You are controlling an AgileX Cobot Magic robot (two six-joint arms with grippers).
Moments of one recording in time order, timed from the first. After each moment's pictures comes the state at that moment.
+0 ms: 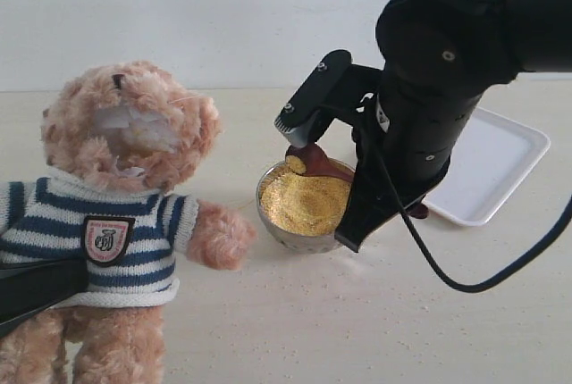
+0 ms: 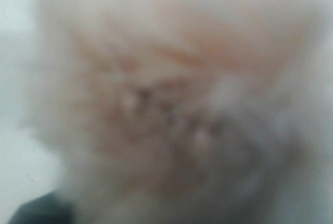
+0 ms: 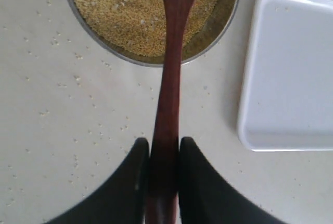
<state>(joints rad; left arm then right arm) 0.37 1.11 -0.14 -1.56 1.20 1.80 0.80 1.61 -1.17 -0.34 0.96 -0.02</state>
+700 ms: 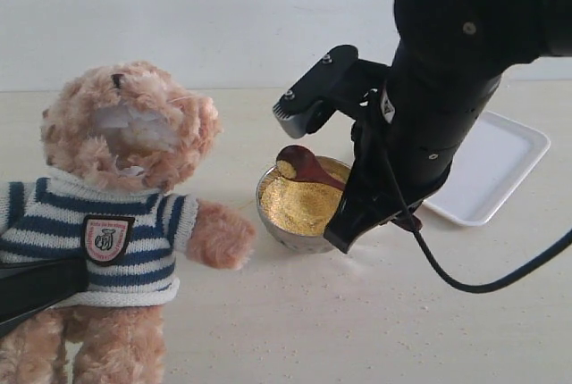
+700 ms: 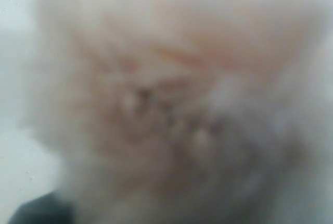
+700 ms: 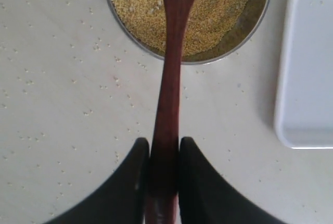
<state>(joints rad) 0.37 1.11 -0.14 -1.56 1.20 1.79 0.78 1.57 -1.17 -0.20 0.97 -0.05</state>
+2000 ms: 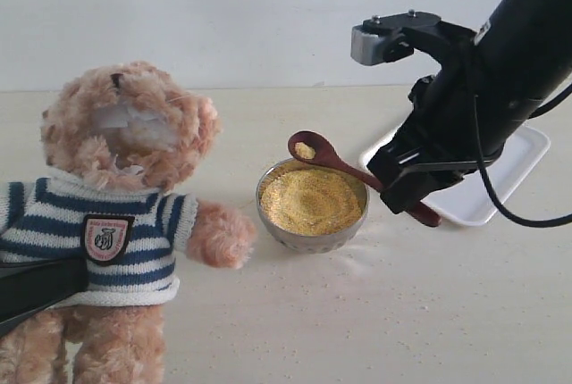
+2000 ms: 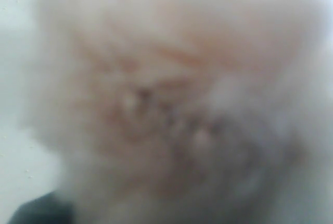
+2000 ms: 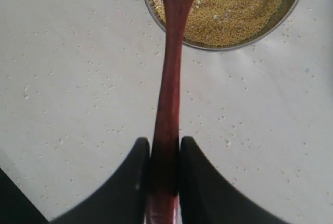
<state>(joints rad) 0.37 1.11 -0.14 -1.56 1.20 1.78 0.47 1.51 -1.17 0.35 1.07 -0.41</state>
